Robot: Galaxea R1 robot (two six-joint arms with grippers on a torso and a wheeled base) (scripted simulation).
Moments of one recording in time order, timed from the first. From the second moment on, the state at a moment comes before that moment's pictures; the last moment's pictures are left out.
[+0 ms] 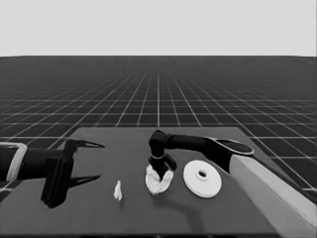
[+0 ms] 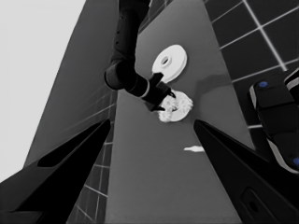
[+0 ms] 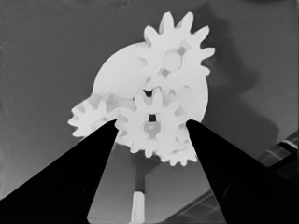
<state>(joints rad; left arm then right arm) -0.34 1.75 -0.42 0.31 0.68 0.35 -0.11 3.10 -1.80 -0.27 -1.50 2.31</state>
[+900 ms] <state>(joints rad) -0.34 1.75 -0.42 0.31 0.68 0.35 0.01 3.09 -1.73 -0.18 -1.54 1.49</state>
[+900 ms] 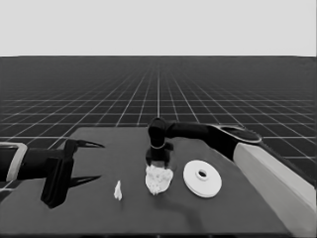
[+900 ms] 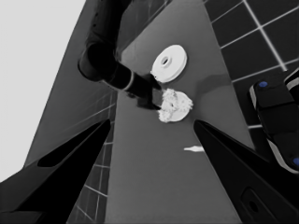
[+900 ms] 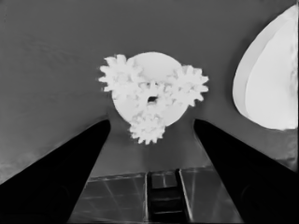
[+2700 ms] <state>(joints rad) -0.34 1.75 -0.42 0.31 0.68 0.35 -0.13 2.51 -1.48 -0.28 -1.41 1.05</state>
